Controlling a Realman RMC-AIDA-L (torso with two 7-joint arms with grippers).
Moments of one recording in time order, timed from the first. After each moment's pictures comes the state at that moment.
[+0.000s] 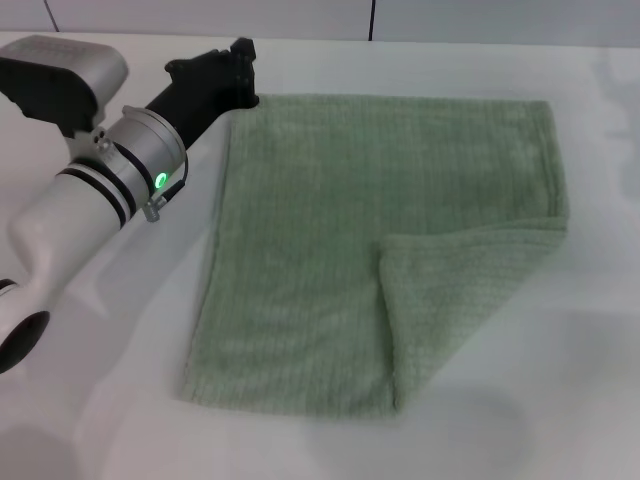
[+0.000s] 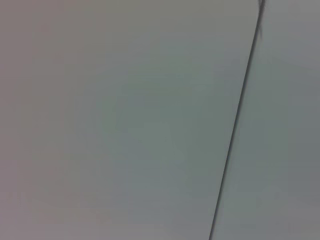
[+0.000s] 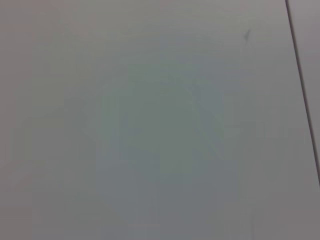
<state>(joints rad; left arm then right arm) -0.59 -2.07 2.00 0.38 -0.27 0.75 -0.50 0.65 2.07 1.62 0.26 -2.69 -0.99 0.04</state>
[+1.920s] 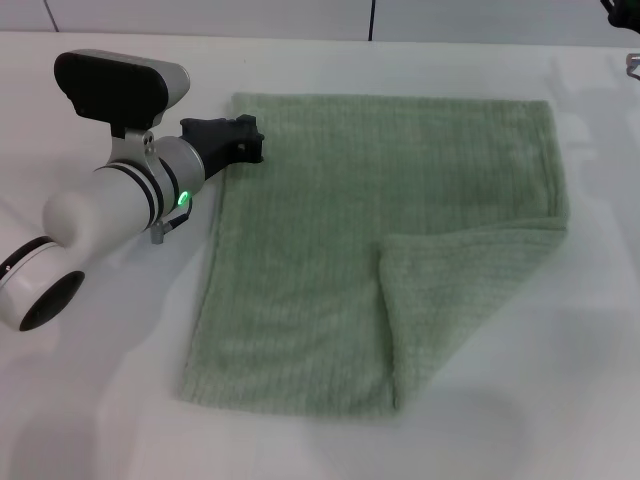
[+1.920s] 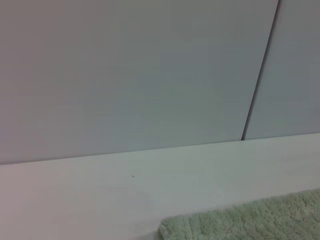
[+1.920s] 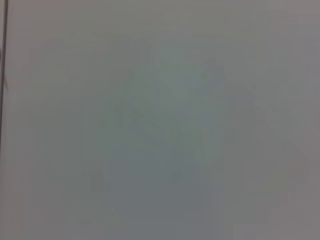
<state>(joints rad) -0.69 -2.08 2.04 0.38 -0.24 0.30 -0.52 0.66 2.07 1.48 0.26 -2.69 -0.84 0.04</state>
